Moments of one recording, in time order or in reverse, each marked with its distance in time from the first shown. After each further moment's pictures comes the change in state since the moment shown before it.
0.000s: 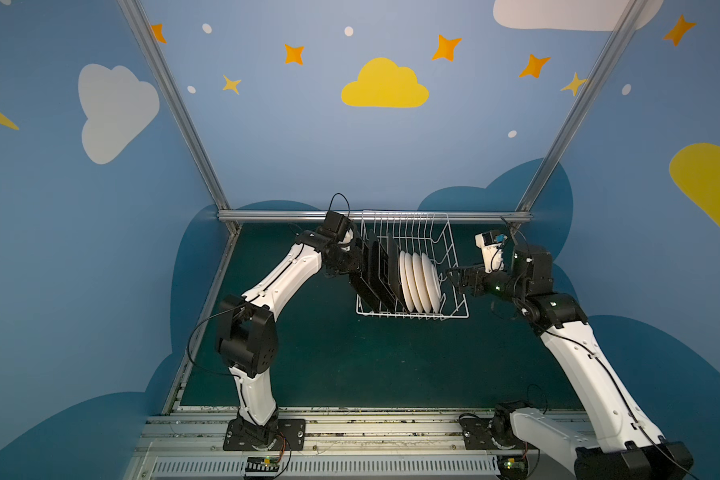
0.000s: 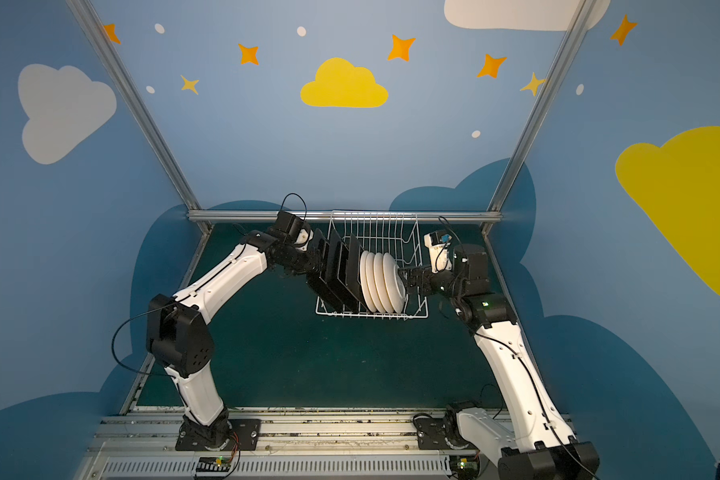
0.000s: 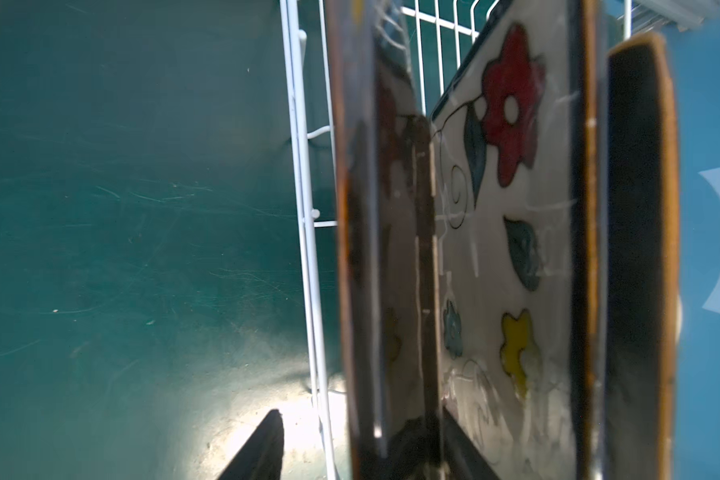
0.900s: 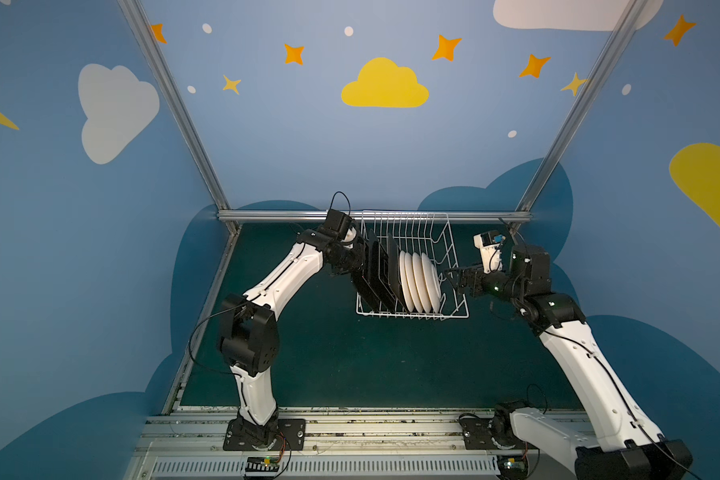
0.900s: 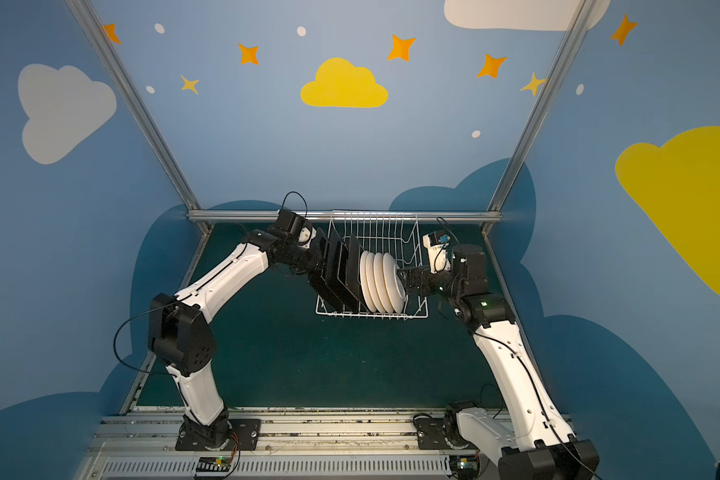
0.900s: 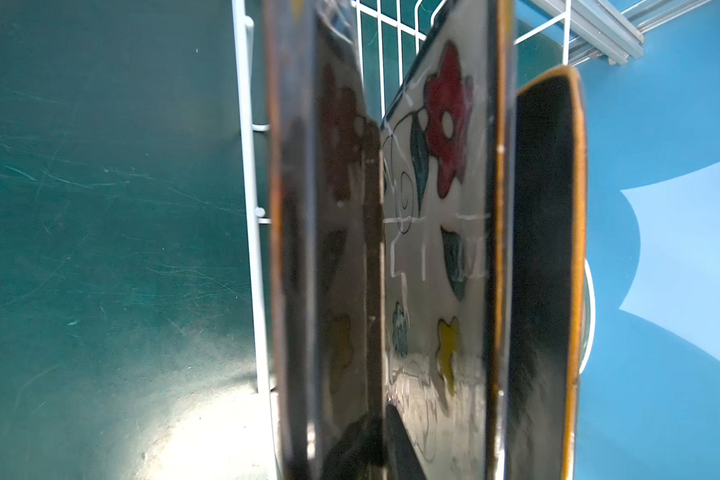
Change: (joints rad) left arm -0.006 0.011 0.017 0.027 0.086 -0.085; right arm 0.005 0.003 -0.007 0.006 0.007 -0.002
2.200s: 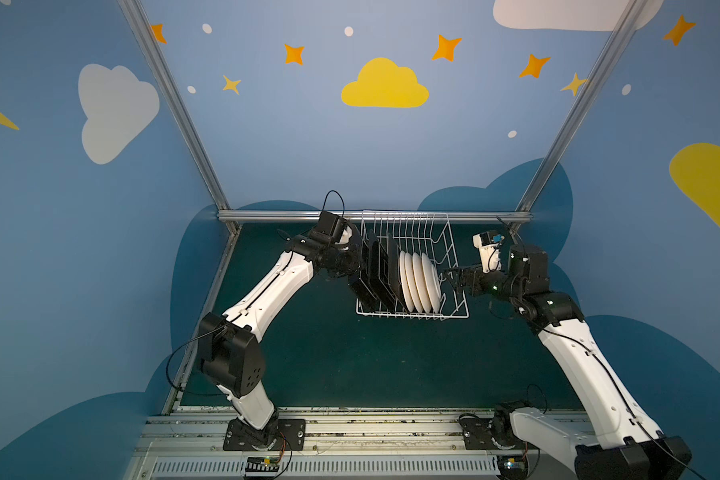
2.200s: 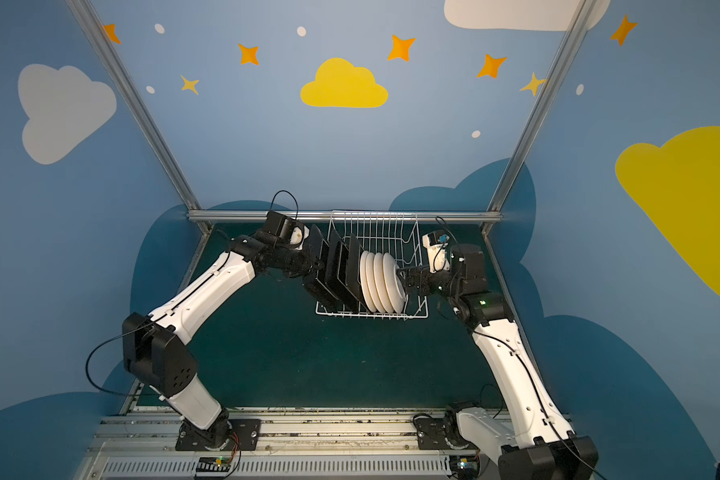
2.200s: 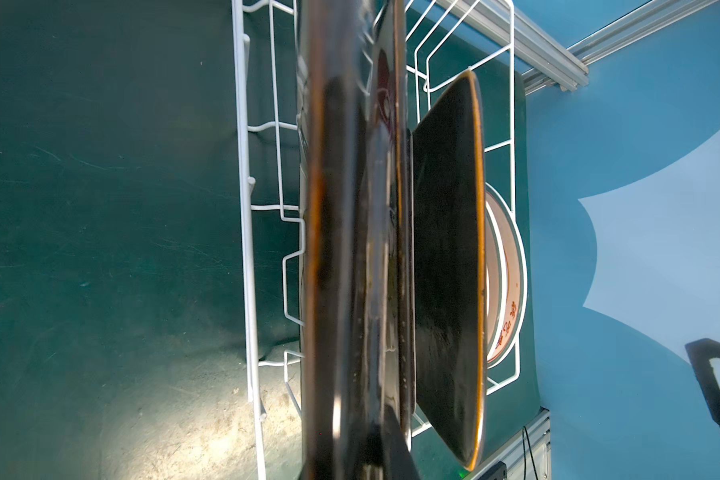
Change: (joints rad) left arm -0.013 -0.171 -0.095 0.016 -0.018 -0.053; right arm 0.010 0.013 0.005 -0.002 0.008 0.016
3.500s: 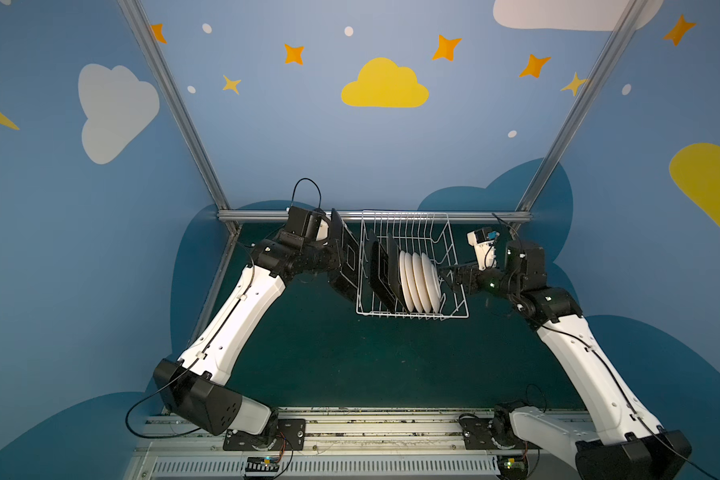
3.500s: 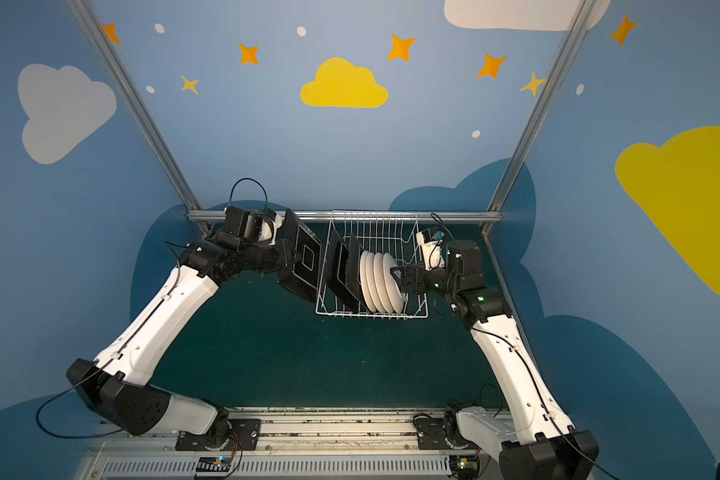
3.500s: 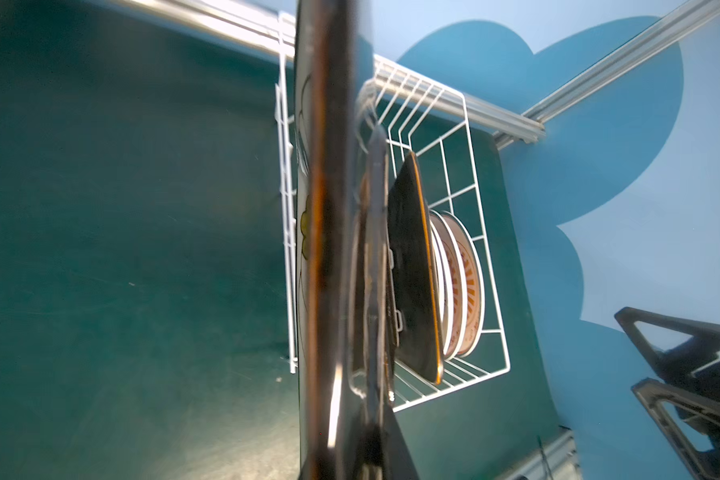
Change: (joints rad) left arm 0.047 -0.247 -0.002 -0.095 -0.111 0.097; right arm 0.036 0.029 0.045 -0.016 -0.044 0.010
